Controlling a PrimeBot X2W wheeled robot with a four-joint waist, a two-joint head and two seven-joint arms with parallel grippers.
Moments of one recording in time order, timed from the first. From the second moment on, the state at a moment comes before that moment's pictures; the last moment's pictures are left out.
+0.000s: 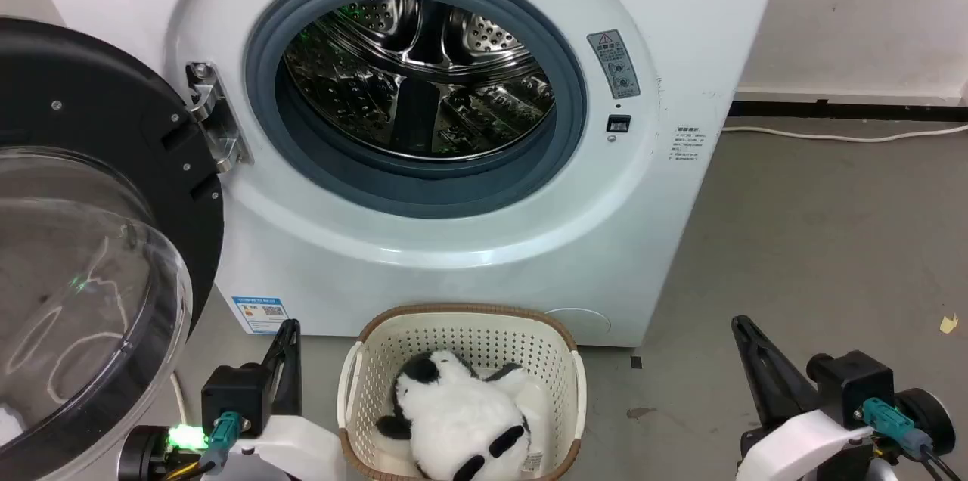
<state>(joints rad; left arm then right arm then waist) 0.02 0.05 0.00 0.00 0.00 0.00 0.00 0.01 -0.05 0.00 0.00 0.01 0.13 0.00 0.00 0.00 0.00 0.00</state>
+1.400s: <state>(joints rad) 0.02 0.05 0.00 0.00 0.00 0.00 0.00 0.01 -0.05 0.00 0.00 0.01 0.13 0.00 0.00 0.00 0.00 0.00</state>
